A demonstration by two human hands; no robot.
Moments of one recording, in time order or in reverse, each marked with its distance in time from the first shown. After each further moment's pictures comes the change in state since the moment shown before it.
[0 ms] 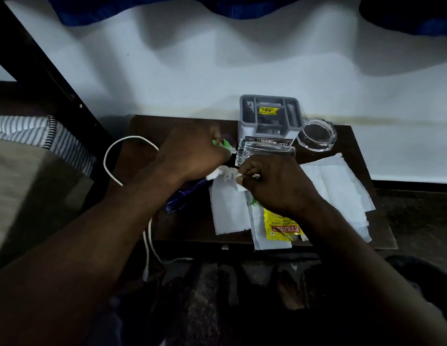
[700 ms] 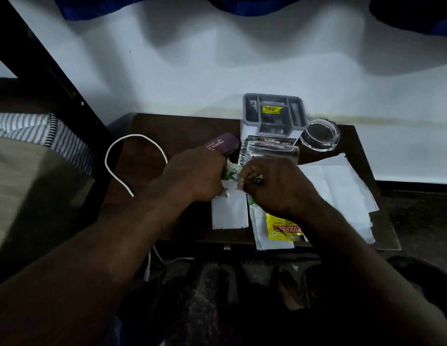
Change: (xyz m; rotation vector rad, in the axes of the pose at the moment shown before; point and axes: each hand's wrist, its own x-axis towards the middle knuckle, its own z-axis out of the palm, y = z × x) left_hand -0.015 -0.007 0.022 0.412 -0.282 0.074; right_hand 0.000 -0.002 0.004 -0.047 -0.058 0.000
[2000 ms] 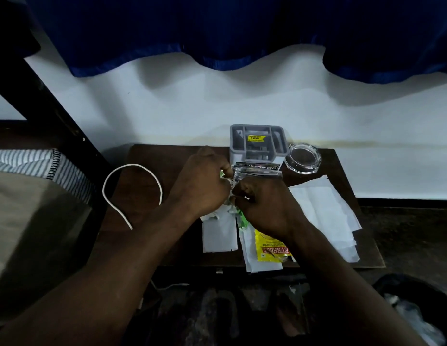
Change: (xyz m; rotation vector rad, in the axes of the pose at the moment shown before) left_hand 0.005 0.028 -0.023 -0.441 0.332 0.008; right_hand -0.002 0.001 -0.013 0.057 0.098 -0.035
